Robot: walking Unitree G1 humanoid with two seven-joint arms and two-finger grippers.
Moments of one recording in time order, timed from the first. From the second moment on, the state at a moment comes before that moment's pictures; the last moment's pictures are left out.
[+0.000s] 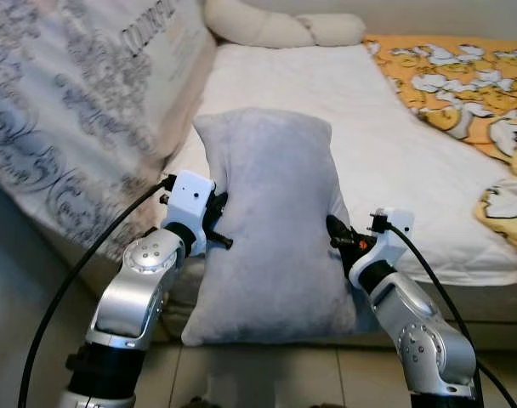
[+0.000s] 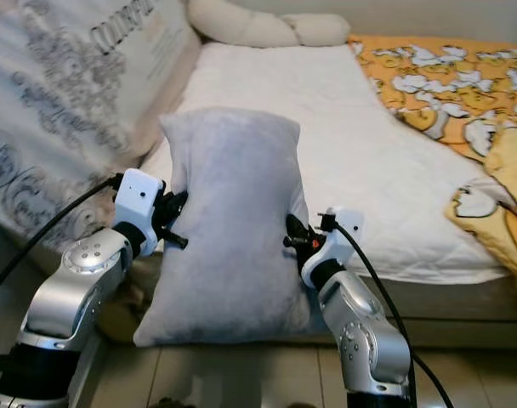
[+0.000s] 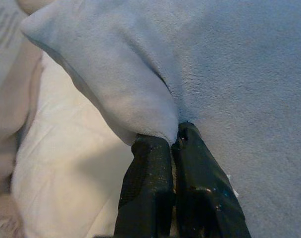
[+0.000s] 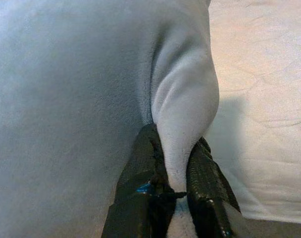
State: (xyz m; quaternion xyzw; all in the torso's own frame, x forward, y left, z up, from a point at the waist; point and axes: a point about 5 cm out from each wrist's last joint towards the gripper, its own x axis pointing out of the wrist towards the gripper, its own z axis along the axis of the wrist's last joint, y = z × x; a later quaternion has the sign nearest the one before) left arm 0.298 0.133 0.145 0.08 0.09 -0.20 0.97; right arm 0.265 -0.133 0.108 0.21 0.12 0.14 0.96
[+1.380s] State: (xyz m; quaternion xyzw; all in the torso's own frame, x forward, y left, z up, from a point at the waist) left arm 0.305 0.143 0.145 0.12 0.09 -0.21 0.97; right arm 0.268 -0.125 0.105 0.18 0.14 0.19 0.96
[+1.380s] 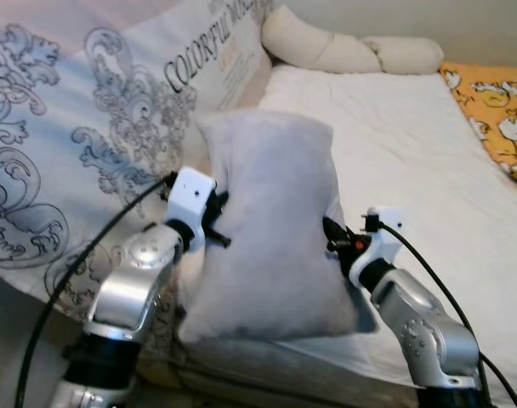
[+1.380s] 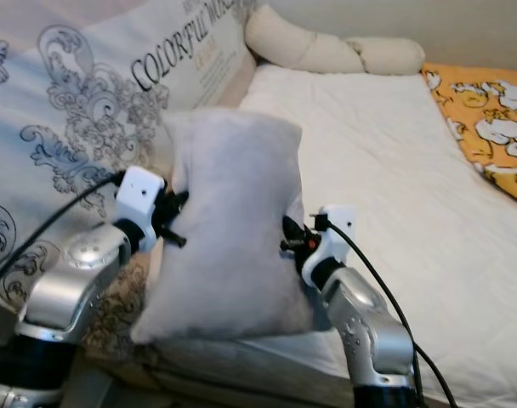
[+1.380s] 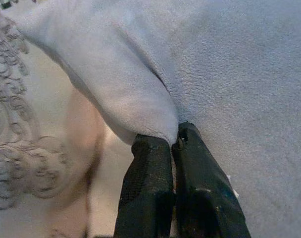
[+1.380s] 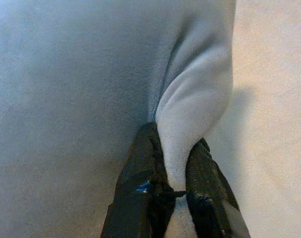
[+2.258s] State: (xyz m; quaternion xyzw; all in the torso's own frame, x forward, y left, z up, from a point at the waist) left arm 0.310 0.139 0.130 0.14 0.11 -0.23 0.96; right arm 0.265 -0.128 0.099 0.18 0.15 0.17 0.96
